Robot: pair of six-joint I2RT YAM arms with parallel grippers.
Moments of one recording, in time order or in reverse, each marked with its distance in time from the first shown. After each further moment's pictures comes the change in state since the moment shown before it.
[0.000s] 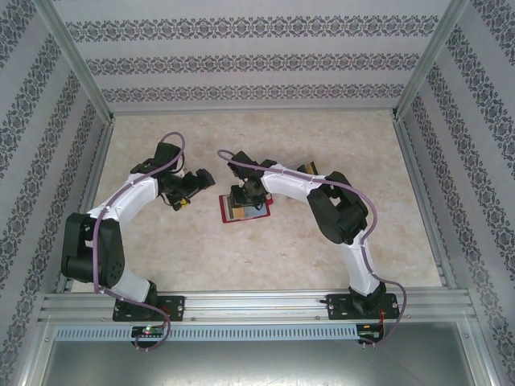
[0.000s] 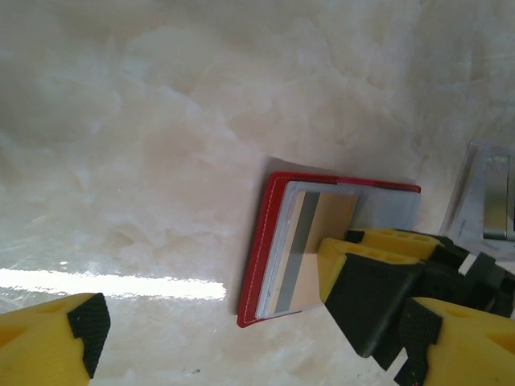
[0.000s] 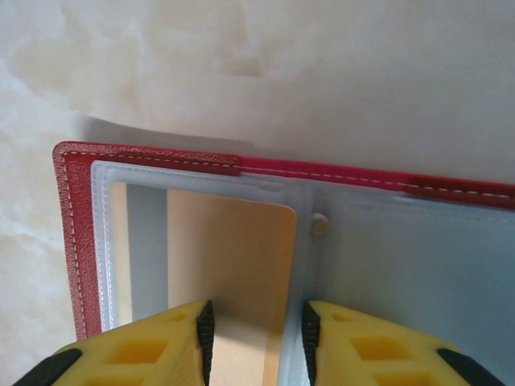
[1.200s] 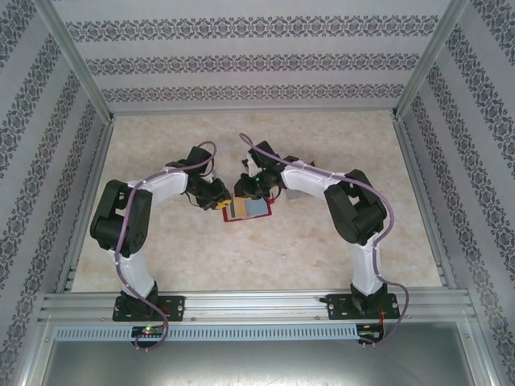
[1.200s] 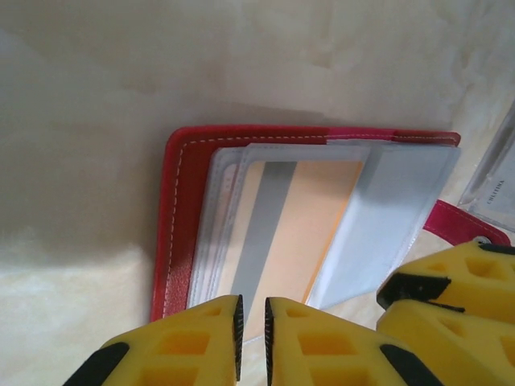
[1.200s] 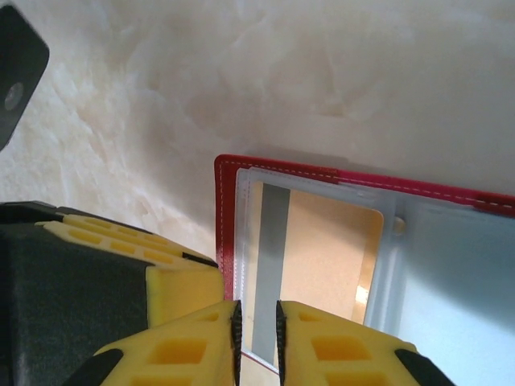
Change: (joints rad) left arm -0.154 0.300 0.092 0.100 0.132 -0.090; right arm -0.120 -0.116 -0.161 0.234 -0.351 0.052
